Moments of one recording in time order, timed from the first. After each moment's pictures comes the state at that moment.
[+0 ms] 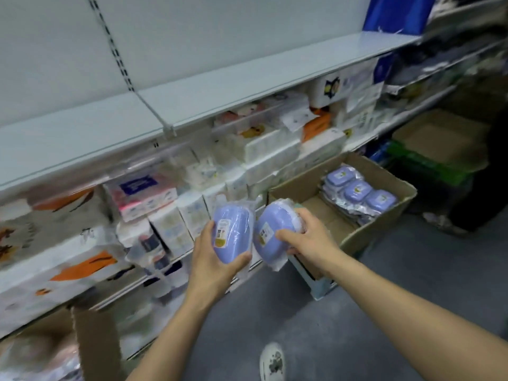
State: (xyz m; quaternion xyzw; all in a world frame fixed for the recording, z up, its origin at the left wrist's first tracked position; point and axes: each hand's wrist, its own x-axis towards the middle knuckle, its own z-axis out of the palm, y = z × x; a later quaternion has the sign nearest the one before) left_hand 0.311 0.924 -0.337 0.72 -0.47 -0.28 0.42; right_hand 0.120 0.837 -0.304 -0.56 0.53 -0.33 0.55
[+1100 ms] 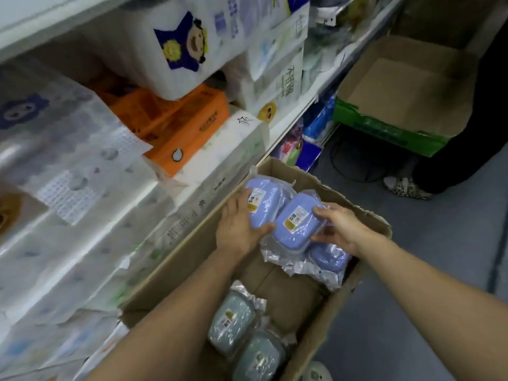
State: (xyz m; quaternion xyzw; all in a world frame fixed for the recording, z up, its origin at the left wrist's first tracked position) left_hand 0.061 0.367 -0.524 0.66 -0.68 -0.28 0.17; right_hand -0.165 0.371 -0.511 -0.20 0.66 -0.34 0.63
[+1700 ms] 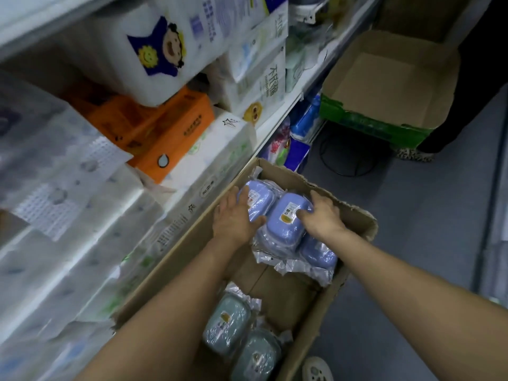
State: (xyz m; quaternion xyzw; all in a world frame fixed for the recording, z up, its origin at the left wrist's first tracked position) left_hand 0.046 0.341 -0.522 0.65 -0.72 -0.23 0.02; right_hand -0.150 0.370 -0.501 -0.48 0.78 -0.13 0.39
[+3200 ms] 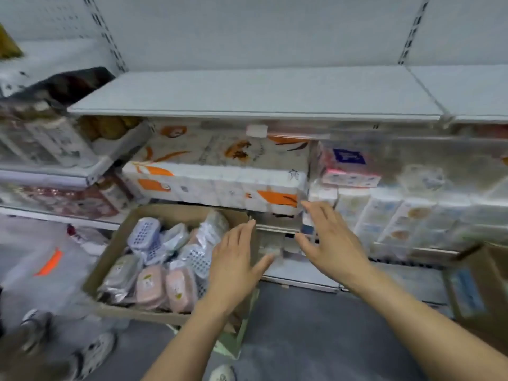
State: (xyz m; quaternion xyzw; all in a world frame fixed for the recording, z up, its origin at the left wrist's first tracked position) left_hand 0.463 1.136 -0.335 0.92 -0.32 -0.02 0.22; right_hand 0.371 0.952 -0.295 -0.96 0.16 -0.09 0.22
